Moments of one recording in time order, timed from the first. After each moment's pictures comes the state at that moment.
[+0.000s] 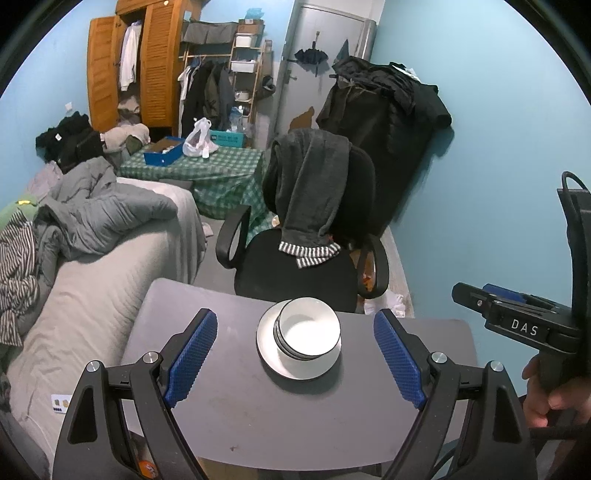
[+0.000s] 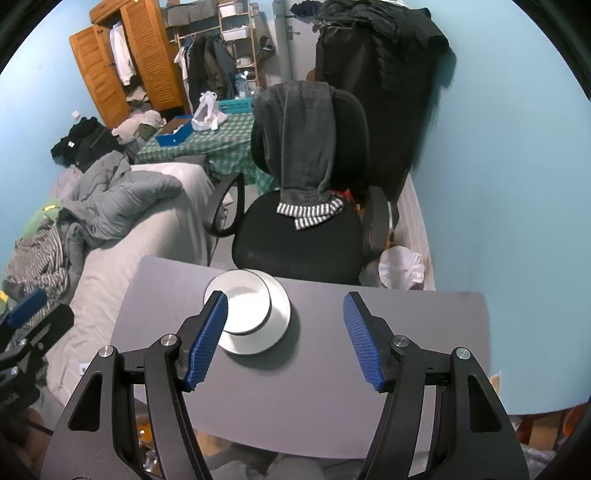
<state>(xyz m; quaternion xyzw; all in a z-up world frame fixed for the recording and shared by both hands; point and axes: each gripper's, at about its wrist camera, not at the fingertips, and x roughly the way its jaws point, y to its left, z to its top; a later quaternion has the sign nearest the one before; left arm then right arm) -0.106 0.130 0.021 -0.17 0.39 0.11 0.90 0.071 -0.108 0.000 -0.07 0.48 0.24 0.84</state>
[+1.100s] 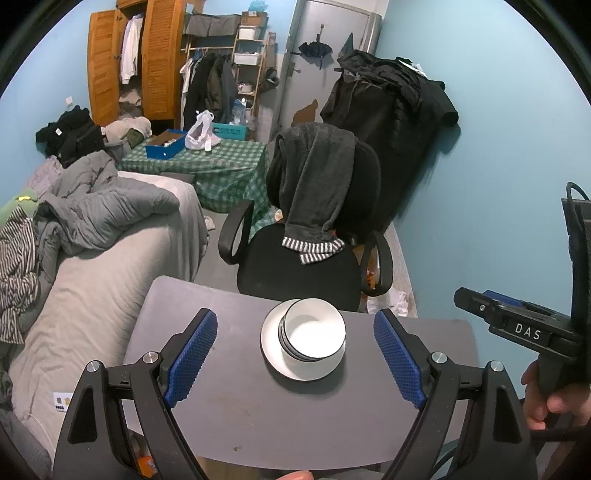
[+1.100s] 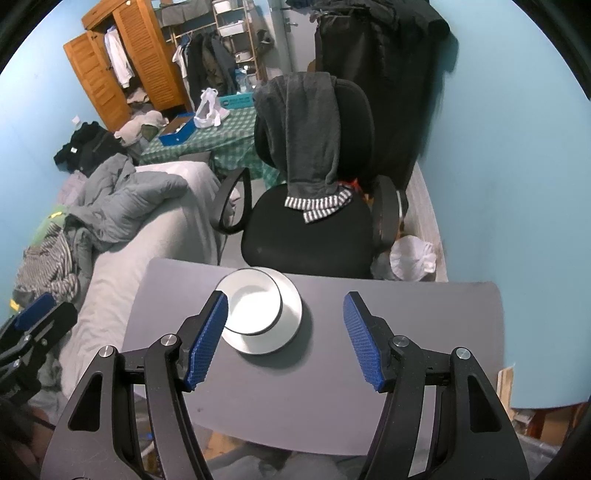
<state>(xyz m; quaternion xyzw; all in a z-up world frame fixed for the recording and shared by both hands) -0.093 0.143 0.024 -0.17 0.40 0.11 0.89 0.076 -0.103 0.000 -0.05 0.49 0.25 0.83</state>
